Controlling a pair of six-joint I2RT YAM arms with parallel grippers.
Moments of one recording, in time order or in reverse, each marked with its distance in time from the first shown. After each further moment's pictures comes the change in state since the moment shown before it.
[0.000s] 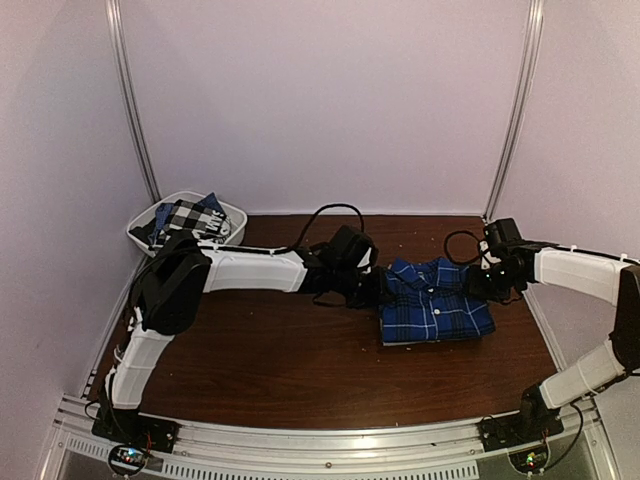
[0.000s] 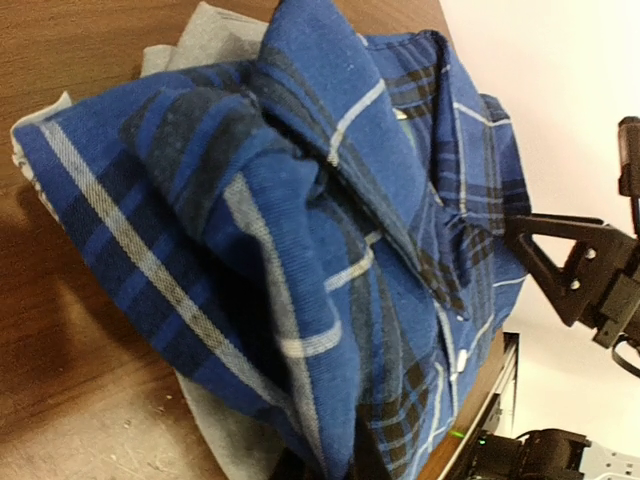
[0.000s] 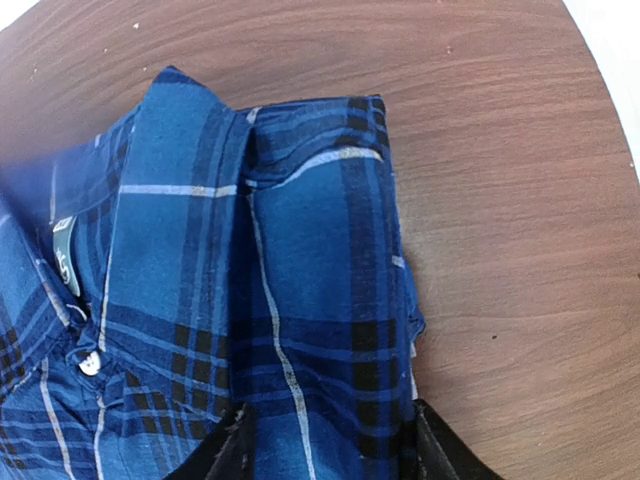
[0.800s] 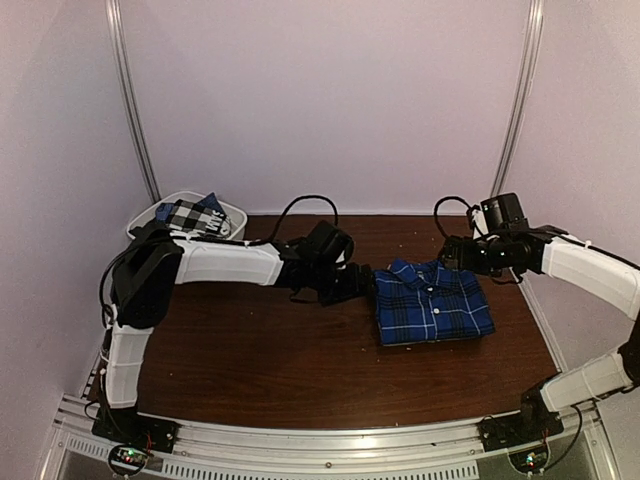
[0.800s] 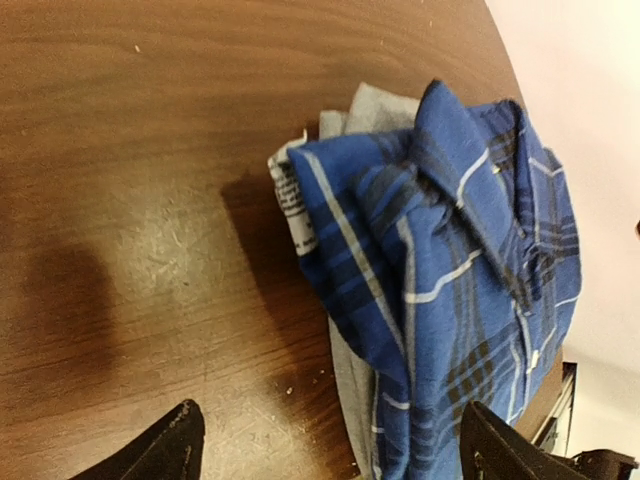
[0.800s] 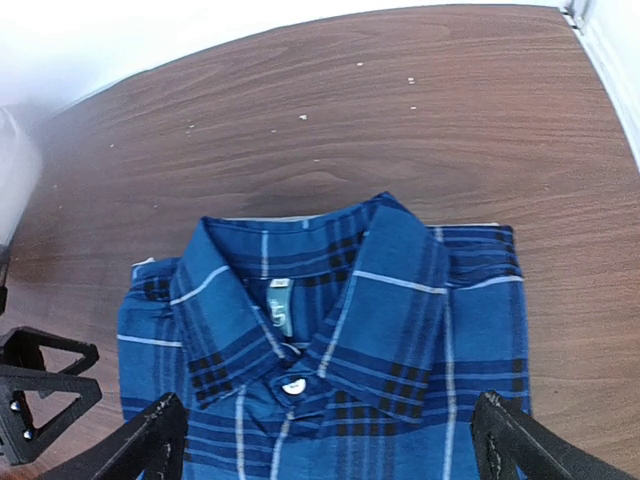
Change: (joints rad) left arm 0.047 -0.140 -0.185 -0.067 -0.160 0.079; right arm 0.113 -0.094 0.126 0.006 -0.027 0.022
